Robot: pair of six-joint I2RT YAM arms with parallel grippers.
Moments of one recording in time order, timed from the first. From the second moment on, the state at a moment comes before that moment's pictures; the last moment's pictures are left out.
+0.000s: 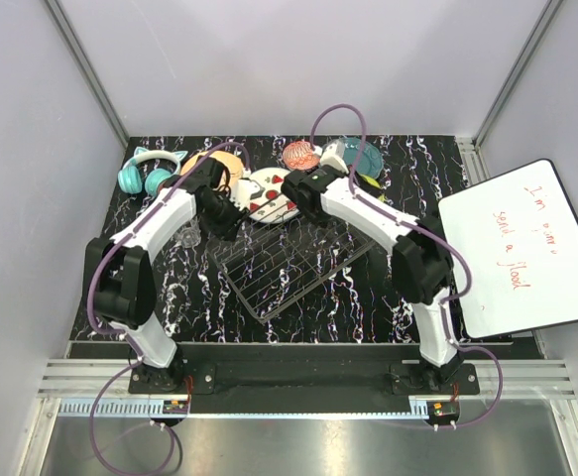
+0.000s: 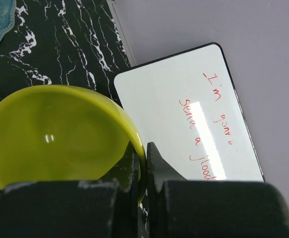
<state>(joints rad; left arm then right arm) -0.27 1.69 1.33 -0.82 0.30 0.55 0.74 2.06 1.88 -1.35 1.38 0.66</state>
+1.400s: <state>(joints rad) -0.29 1.77 1.40 -0.87 0.28 0.65 0.92 2.33 1.96 -1.36 1.45 0.83</state>
